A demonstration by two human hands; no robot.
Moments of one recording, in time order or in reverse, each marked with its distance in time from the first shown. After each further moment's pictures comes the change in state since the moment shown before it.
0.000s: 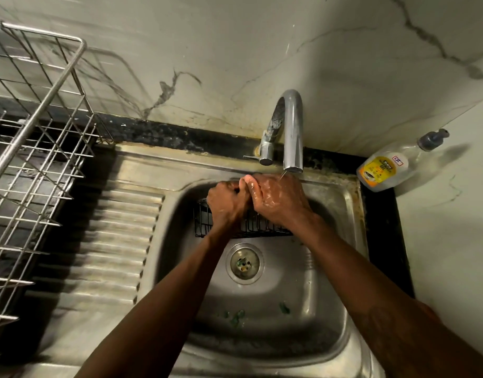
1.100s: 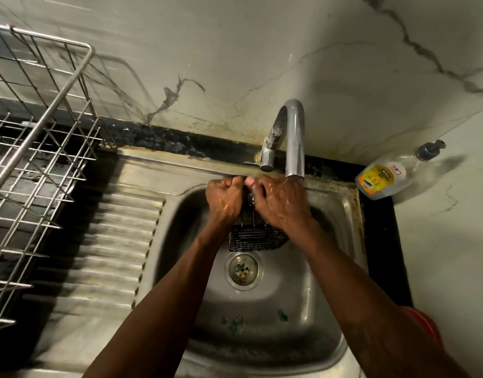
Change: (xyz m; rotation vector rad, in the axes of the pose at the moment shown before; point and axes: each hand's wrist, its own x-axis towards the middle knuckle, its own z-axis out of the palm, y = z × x) left_hand 0.012 0.003 -0.004 -0.549 0.025 -0.169; right_hand -0.003 -0.011 -0.015 -0.157 -0.214 0.232
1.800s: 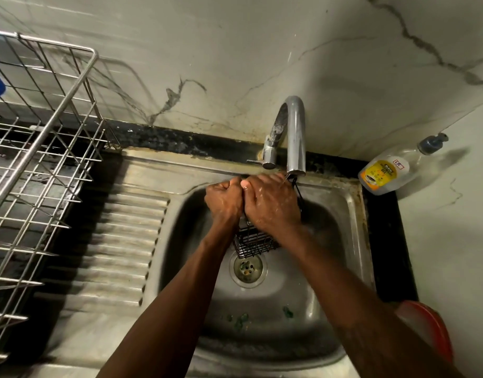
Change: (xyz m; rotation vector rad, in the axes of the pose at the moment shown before) left_hand -0.003 -0.005 0.000 0.027 0.143 -0.059; right_hand -0.006 -0.022 0.016 0.083 0.159 -0.119
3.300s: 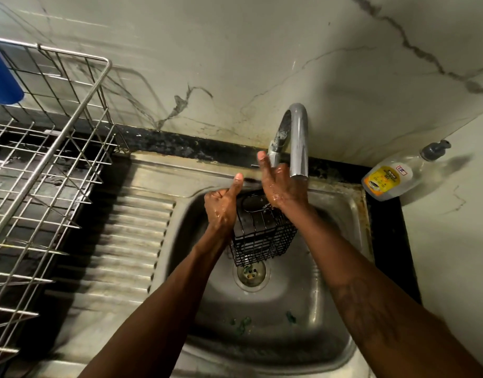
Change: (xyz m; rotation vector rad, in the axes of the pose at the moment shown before) left_hand -0.012 0.002 -0.026 -0.198 -0.163 0.057; right_hand 0.044 0.020 0.003 0.331 -0.213 0.573
